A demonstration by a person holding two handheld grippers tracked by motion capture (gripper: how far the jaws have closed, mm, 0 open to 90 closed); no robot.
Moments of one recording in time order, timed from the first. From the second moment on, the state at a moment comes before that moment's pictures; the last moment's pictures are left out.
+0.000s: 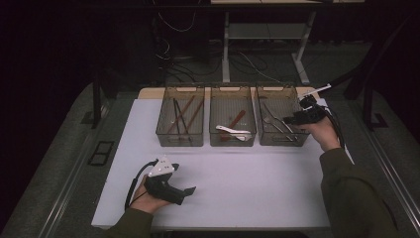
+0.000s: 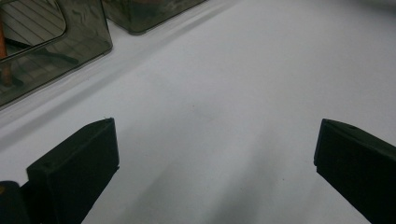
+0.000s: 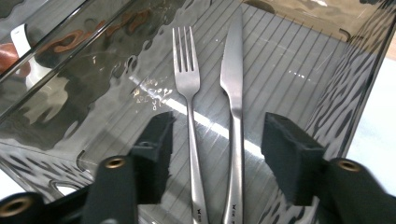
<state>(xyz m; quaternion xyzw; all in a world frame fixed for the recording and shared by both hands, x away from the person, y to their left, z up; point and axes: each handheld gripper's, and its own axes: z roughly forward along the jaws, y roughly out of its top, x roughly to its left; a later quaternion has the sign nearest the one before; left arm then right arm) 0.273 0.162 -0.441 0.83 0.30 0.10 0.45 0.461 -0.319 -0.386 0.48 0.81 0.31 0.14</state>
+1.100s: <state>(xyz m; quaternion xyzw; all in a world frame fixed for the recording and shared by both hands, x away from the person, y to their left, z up) 0.276 0.157 -0.443 0.84 0.29 0.08 0.45 0.387 -0.307 -0.367 0.40 0.79 0.45 0.15</state>
